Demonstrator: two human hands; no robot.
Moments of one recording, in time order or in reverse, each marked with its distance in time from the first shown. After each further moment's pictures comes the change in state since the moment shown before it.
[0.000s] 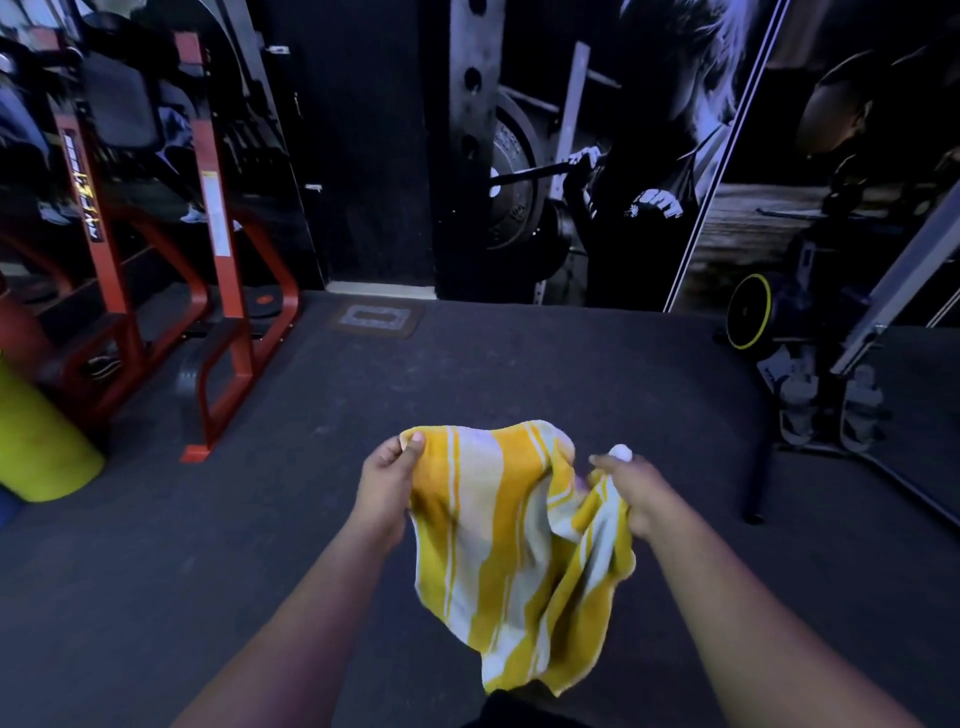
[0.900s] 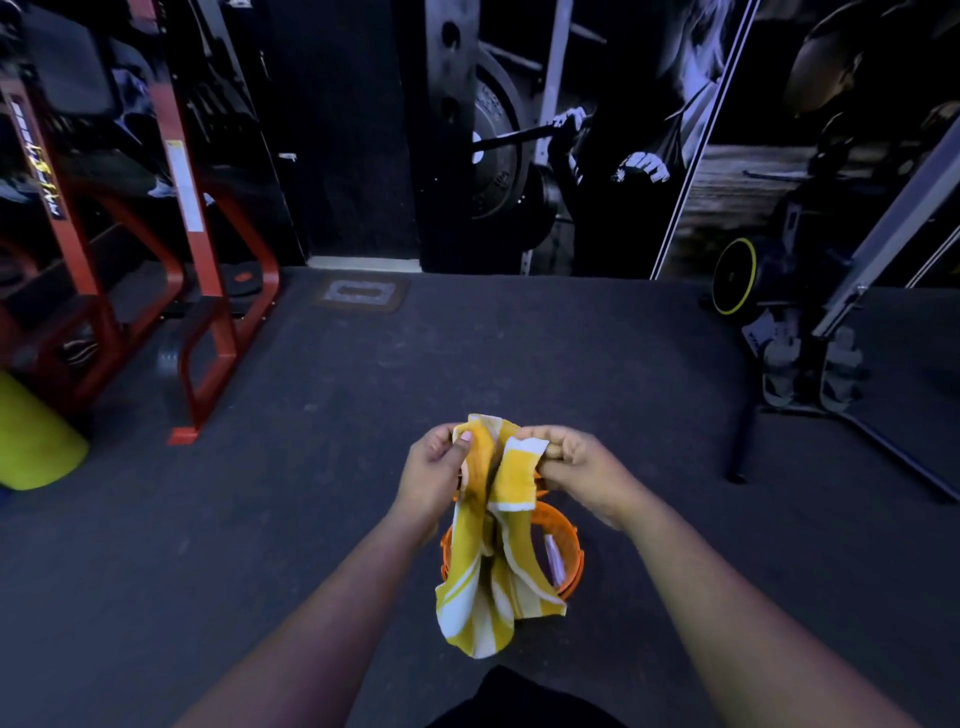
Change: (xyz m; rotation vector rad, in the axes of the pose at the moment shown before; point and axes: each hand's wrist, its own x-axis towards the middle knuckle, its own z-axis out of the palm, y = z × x) left_hand -0.038 -0.014 0.049 0.124 -0.187 0.066; right_hand -0.058 0.012 0.021 -0.213 -0.555 -0.361
